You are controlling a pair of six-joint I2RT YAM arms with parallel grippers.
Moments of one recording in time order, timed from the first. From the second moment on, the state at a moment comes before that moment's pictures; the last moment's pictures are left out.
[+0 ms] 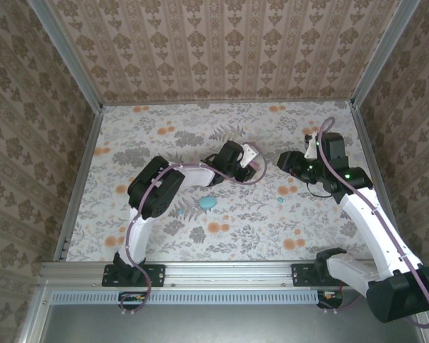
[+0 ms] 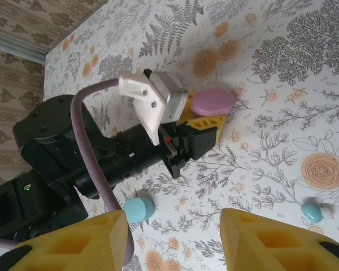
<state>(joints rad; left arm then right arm) -0.81 2.16 1.32 0.16 0.16 0.09 0.17 1.03 0.97 -0.66 -0.33 0.64</state>
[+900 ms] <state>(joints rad) -0.78 1.98 1.07 0.19 0.09 0.13 0.16 1.07 0.94 -0.65 -0.35 0.65</state>
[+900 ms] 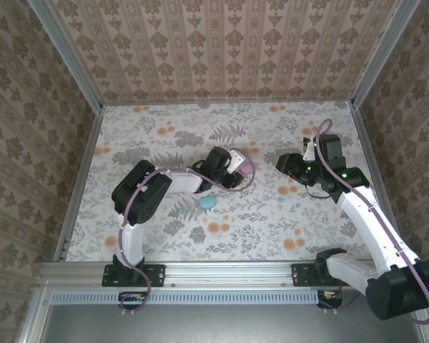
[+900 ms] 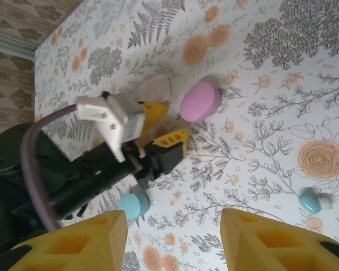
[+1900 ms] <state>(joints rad) -0.25 0.77 0.33 0.16 -0.15 -0.12 0.71 1.93 1.31 -0.51 -0.53 -0.81</state>
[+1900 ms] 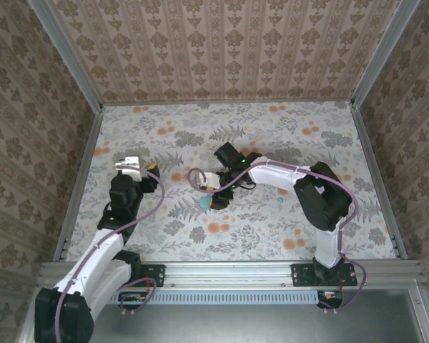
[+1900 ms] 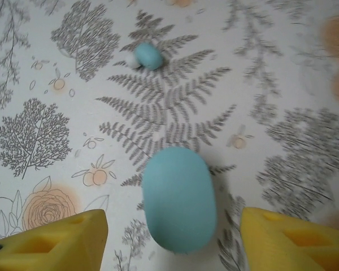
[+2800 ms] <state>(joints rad) -0.21 0.80 0.33 0.14 -0.06 -0.15 0.73 2.03 1.34 -0.59 -0.47 -0.81</state>
